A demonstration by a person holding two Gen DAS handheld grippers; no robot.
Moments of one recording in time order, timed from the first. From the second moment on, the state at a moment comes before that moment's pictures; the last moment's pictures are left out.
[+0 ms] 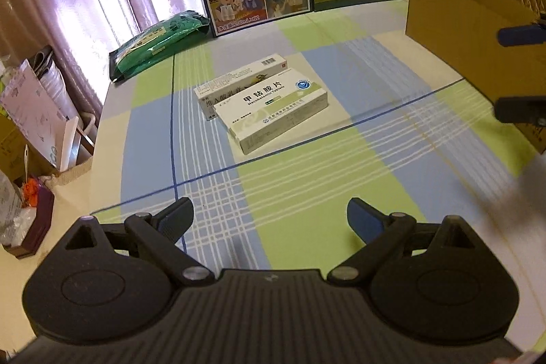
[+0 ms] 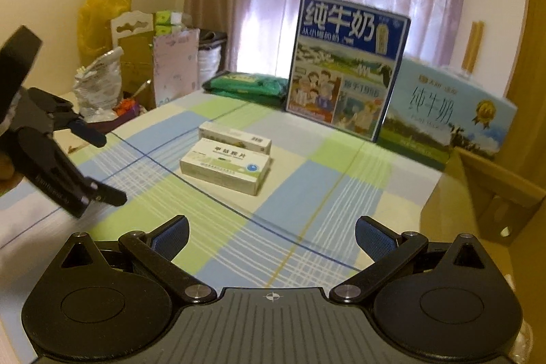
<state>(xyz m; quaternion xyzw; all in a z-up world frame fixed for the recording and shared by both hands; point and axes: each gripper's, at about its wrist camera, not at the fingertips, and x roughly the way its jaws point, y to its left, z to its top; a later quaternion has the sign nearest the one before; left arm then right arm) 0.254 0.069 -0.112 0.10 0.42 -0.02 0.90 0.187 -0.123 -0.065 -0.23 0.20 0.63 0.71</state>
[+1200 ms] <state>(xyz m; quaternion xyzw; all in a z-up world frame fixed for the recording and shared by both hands) 0.325 0.041 -0.158 0.14 0.34 -0.20 0.91 0.270 -0.022 -0.118 -0.17 0.28 0.56 0.76</state>
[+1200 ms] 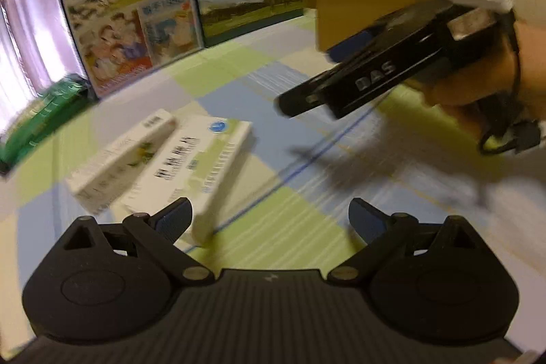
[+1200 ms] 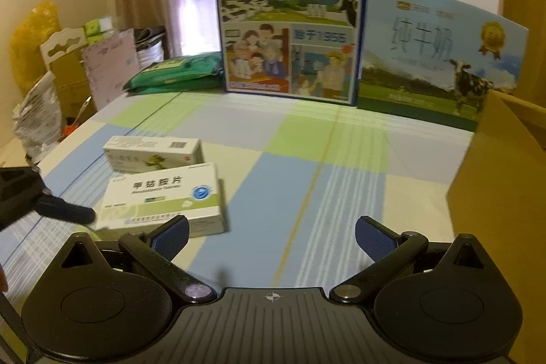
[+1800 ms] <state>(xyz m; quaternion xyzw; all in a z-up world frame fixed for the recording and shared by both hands) 0.400 0.064 -0.161 0.16 0.39 -0.18 0.89 0.275 -0.019 -0.129 -0.17 0.30 0.57 0.75</state>
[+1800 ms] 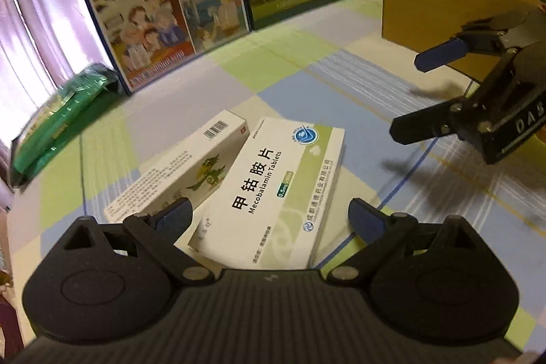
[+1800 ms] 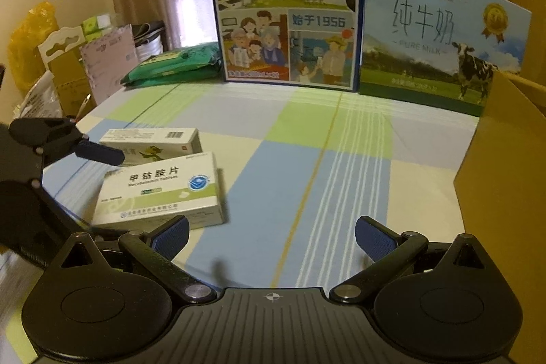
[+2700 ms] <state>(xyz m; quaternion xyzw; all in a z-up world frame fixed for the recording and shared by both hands) 0.391 0.049 -0.160 0.11 0.44 -0.11 0.88 0.262 -0.012 -0.136 -0.23 0.29 0.60 0.71</state>
